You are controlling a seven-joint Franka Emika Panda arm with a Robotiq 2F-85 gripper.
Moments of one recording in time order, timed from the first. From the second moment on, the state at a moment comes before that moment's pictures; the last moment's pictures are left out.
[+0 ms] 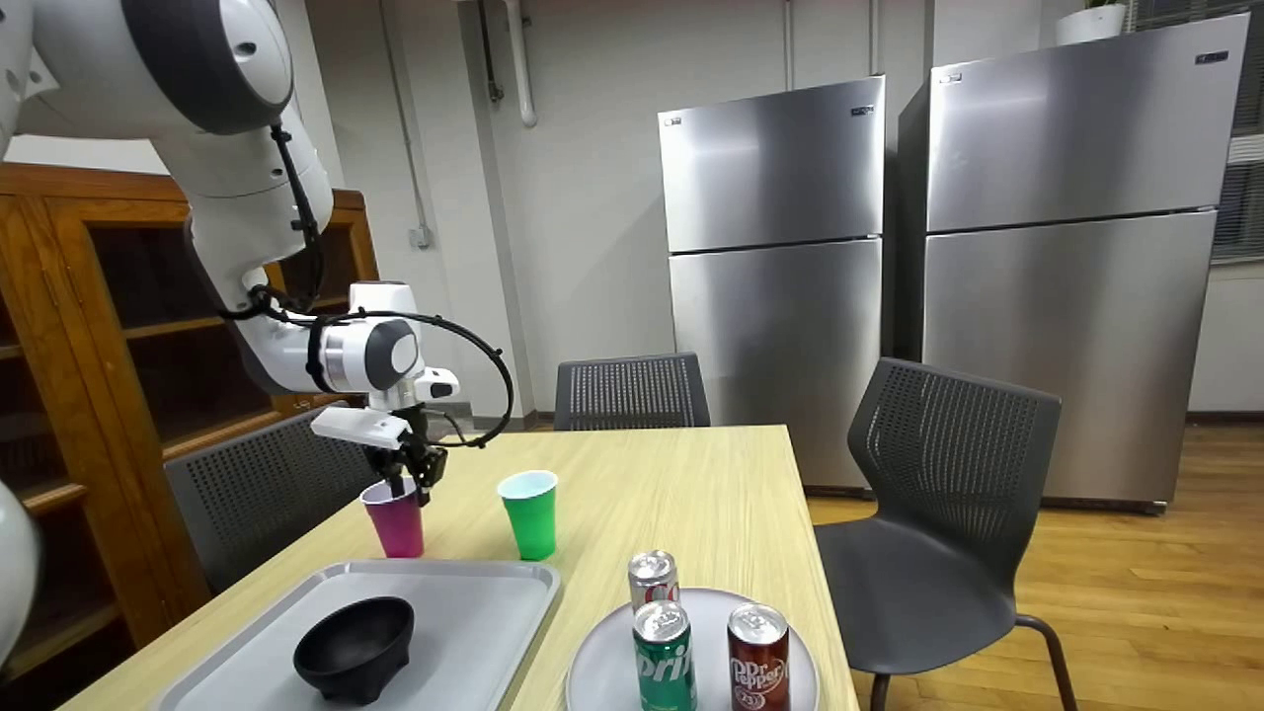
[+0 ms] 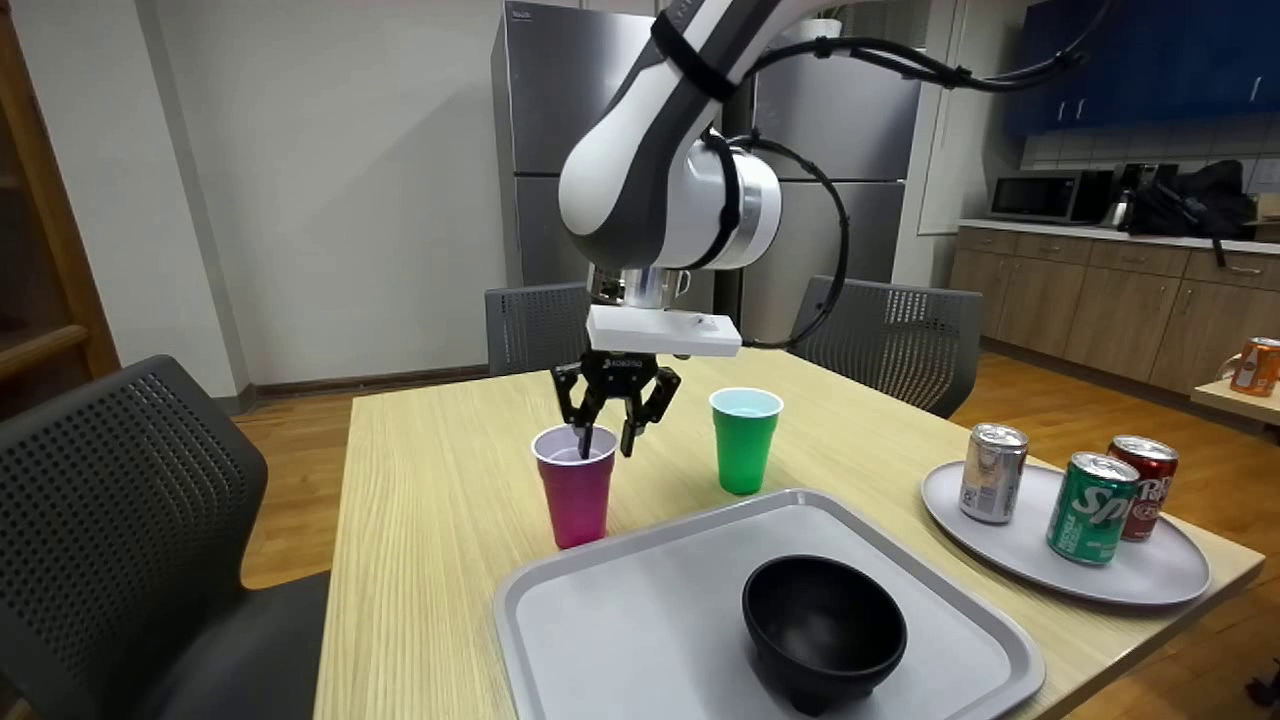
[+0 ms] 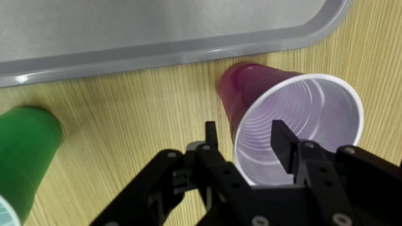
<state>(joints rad) 0.28 0.58 0.12 -1.91 0.06 2.62 0.25</state>
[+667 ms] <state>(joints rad) 0.29 0.45 0.12 -1.99 0.01 2.61 0.21</state>
